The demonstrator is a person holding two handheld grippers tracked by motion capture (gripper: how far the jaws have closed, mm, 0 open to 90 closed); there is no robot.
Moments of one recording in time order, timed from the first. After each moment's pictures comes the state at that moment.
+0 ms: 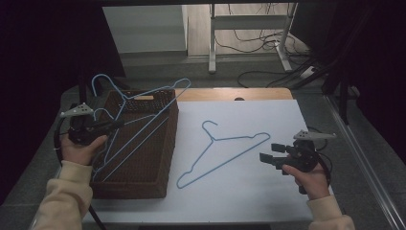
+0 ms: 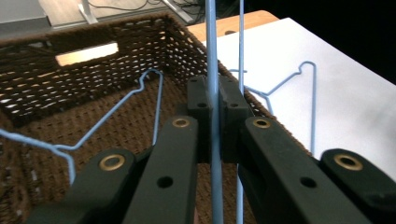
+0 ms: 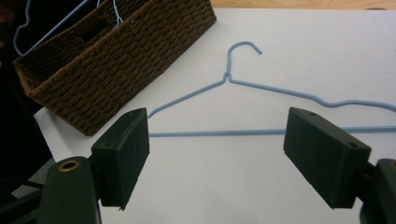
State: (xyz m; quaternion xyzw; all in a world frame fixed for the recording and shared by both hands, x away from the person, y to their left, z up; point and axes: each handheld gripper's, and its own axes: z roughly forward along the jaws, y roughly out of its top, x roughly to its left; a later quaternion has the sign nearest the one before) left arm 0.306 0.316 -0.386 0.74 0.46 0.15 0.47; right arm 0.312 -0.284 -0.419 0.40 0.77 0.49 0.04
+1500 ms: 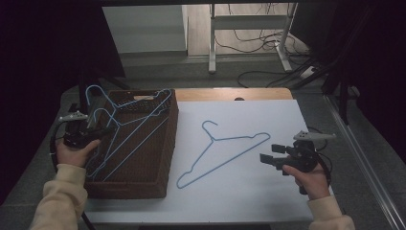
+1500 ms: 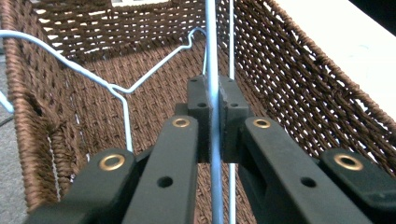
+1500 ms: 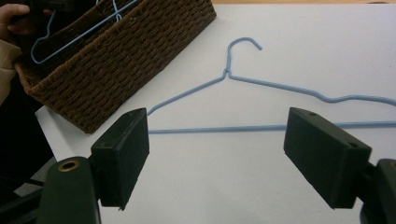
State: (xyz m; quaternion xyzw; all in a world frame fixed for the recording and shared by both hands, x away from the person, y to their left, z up) left arm 0.317 0.350 -0.430 0.73 0.52 0.14 0.43; right arm 0.313 -0.286 -0.421 0.40 0.77 0.49 0.03
